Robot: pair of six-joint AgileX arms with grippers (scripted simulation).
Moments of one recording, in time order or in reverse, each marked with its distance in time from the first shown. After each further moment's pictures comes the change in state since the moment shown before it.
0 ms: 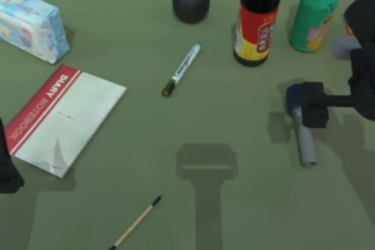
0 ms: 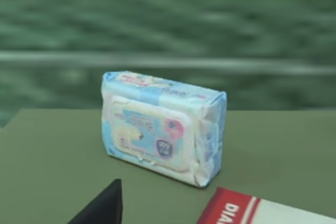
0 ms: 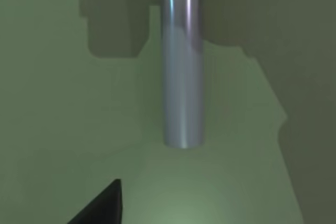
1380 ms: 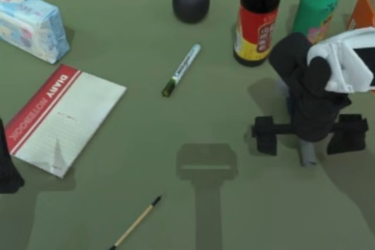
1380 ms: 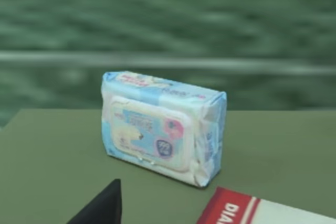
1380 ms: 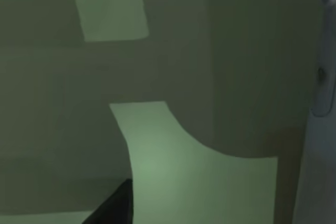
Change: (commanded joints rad) left arm 0.000 0.000 0.000 0.000 0.000 0.000; right arm 0.059 0.494 0.099 0.153 0.023 0.067
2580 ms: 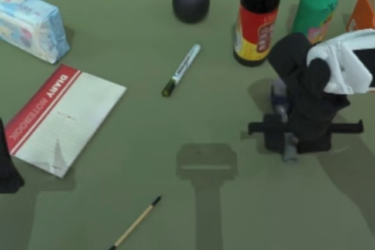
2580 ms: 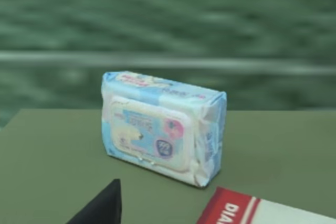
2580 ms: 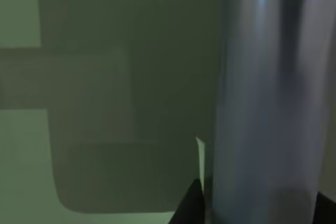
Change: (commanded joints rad) left arm 0.000 0.000 0.000 0.000 0.000 0.000; right arm -0.003 0.019 -0.018 0.032 0.000 -0.003
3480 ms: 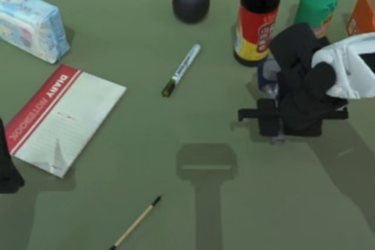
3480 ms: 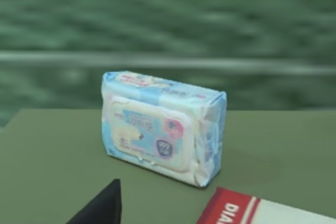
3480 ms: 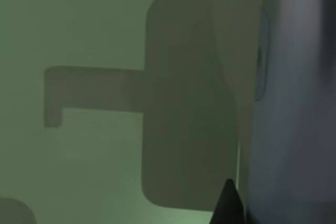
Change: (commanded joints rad) left arm 0.000 0.000 0.000 0.000 0.000 0.000; right arm 0.019 -0.082 -0.019 0.205 -0.106 -0.043
